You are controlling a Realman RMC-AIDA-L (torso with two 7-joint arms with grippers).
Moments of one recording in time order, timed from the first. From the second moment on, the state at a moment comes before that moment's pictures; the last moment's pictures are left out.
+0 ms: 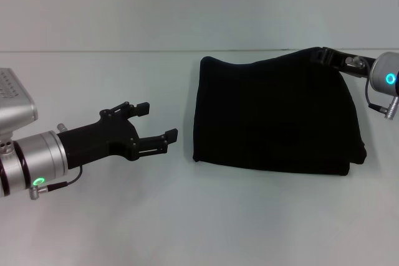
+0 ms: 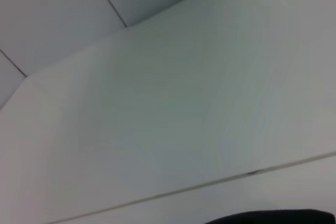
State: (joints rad) left arm -0.52 -2.16 0.58 0.60 1.95 1.34 -1.20; right arm 0.83 2.06 -0.73 -0.40 -1.96 -0.60 2.07
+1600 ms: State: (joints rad) left arm -0.53 -2.17 0.59 0.59 1.84 1.36 -1.39; right arm 0.45 2.07 -0.59 -0.47 -1.37 -1.01 1.38
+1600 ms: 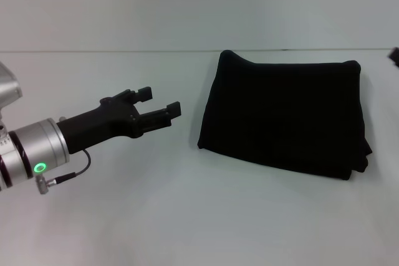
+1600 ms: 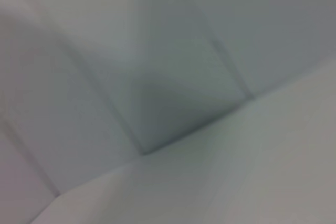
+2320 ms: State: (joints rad) left arm -0.52 -2.17 0.58 0.55 1.81 1.38 -1.41; right arm 0.55 2.10 -0.72 -0.19 -1.39 -0.92 0.77
